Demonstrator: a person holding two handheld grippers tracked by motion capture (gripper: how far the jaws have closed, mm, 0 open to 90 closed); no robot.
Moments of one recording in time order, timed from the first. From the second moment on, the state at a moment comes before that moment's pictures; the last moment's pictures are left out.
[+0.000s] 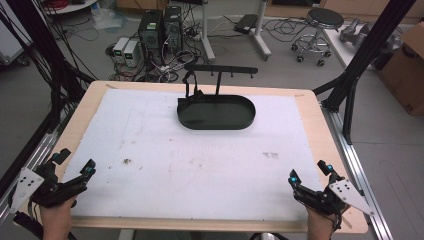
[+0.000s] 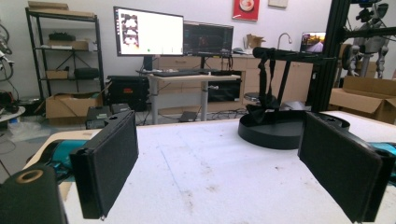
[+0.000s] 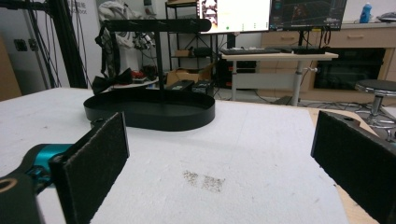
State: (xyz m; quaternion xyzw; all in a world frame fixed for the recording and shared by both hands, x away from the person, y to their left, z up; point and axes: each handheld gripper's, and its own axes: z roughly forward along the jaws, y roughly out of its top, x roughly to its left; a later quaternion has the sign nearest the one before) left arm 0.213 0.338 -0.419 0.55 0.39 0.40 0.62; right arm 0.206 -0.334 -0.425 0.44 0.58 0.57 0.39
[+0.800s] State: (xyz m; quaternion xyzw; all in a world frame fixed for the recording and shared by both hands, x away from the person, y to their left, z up) left arm 0.211 0.348 -0.418 0.54 0.40 0.39 0.63; right arm 0.208 -0.330 -0.425 0.42 0.57 0.59 0.39
